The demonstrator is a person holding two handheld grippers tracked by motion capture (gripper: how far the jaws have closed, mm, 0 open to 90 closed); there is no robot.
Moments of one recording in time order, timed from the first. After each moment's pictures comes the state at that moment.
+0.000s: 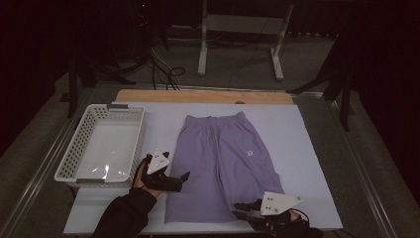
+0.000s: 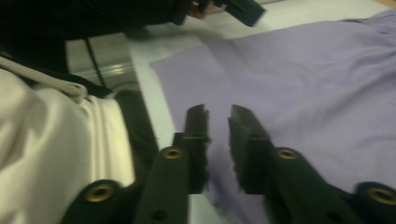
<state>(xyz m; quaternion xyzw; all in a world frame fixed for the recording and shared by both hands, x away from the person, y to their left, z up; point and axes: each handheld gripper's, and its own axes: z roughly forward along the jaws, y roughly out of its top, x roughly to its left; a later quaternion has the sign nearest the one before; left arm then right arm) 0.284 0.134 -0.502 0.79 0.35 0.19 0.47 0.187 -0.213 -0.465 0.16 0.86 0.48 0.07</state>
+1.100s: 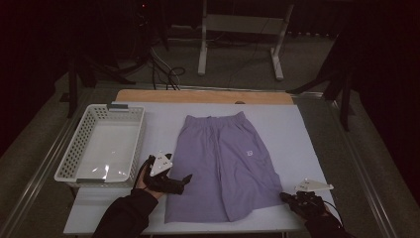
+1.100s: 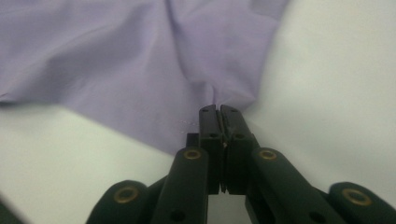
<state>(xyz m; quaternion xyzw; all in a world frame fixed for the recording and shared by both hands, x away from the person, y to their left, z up) 0.280 0.128 -0.502 0.80 0.34 0.19 0.47 0.218 -0.322 -0.507 0.45 0.82 0.32 0.14</state>
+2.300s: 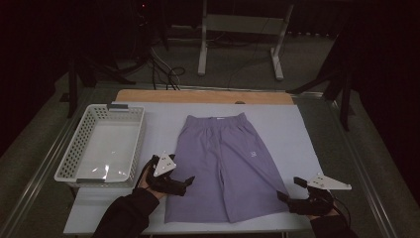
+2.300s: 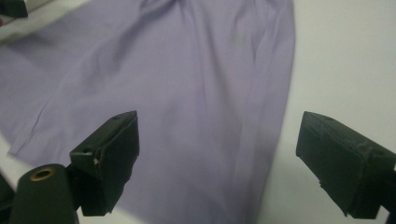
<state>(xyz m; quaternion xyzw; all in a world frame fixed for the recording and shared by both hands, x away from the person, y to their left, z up) 0.282 0.121 -0.501 0.81 0.32 0.17 0.46 0.220 -0.330 -0.479 0.43 0.78 0.43 0.17</state>
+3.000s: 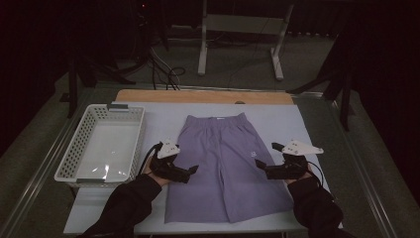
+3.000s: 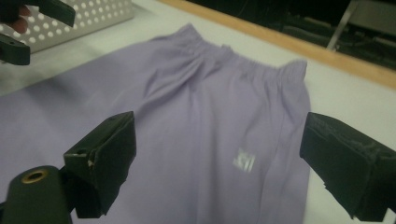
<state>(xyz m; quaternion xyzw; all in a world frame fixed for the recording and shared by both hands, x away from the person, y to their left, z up) 0.316 0.112 -0.474 0.81 0.34 0.14 0.45 0.305 -0.274 -0.448 0.33 0.79 0.47 0.21</state>
